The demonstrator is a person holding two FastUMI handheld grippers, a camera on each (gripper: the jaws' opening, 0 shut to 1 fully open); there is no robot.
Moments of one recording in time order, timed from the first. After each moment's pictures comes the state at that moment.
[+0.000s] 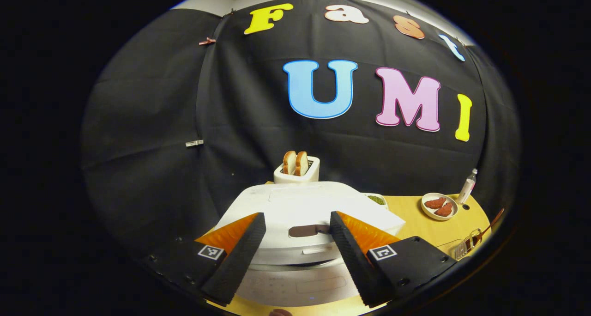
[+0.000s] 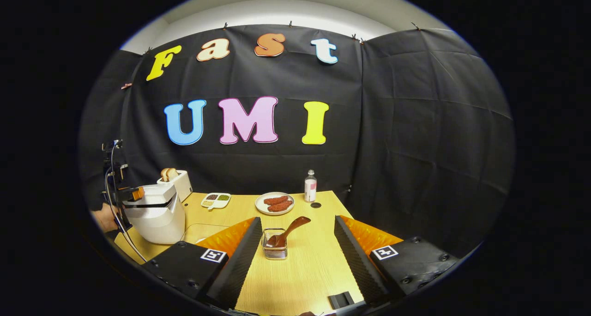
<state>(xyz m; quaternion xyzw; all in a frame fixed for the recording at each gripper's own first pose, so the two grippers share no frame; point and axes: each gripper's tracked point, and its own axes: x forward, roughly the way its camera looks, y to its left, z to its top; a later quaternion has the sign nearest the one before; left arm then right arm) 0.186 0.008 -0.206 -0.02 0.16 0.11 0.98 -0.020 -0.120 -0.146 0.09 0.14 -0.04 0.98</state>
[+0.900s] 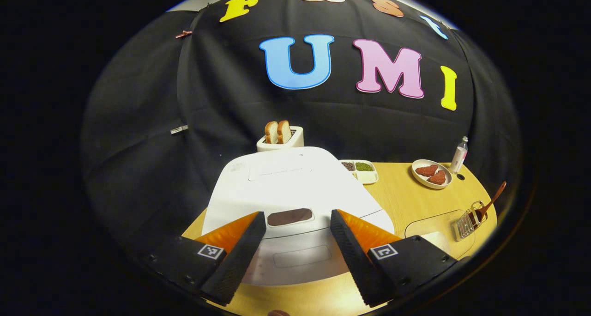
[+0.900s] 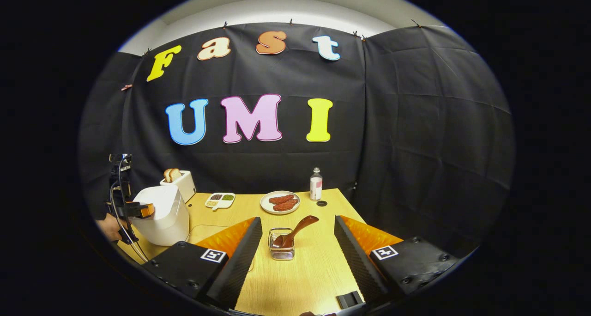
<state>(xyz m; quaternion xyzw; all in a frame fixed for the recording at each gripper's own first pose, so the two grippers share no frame) 0.161 -0.021 -0.252 0.02 0.22 0.06 0.97 -0.009 -0.106 -0.153 0.10 0.15 -0.03 0.98</state>
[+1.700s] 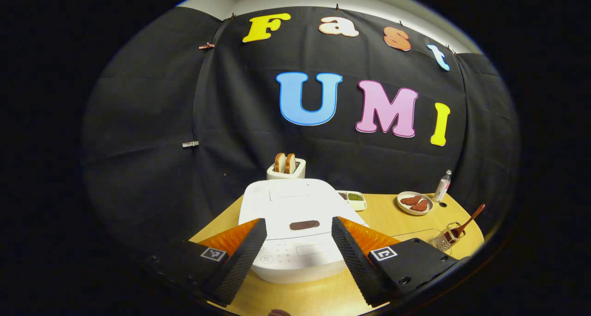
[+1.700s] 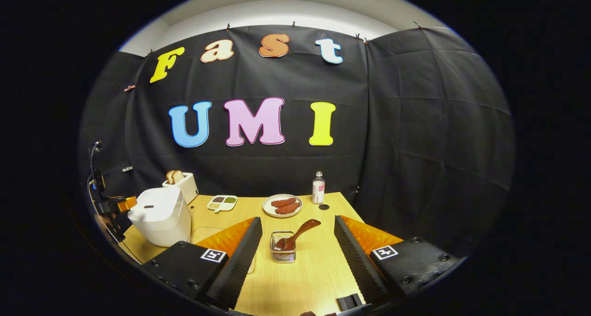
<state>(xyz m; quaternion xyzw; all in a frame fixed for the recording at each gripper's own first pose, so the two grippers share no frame) 0.081 -0.005 -0.166 -0.01 0.11 0.05 0.99 -0.009 -0.105 -0.145 0.10 0.13 -0.02 0.99</state>
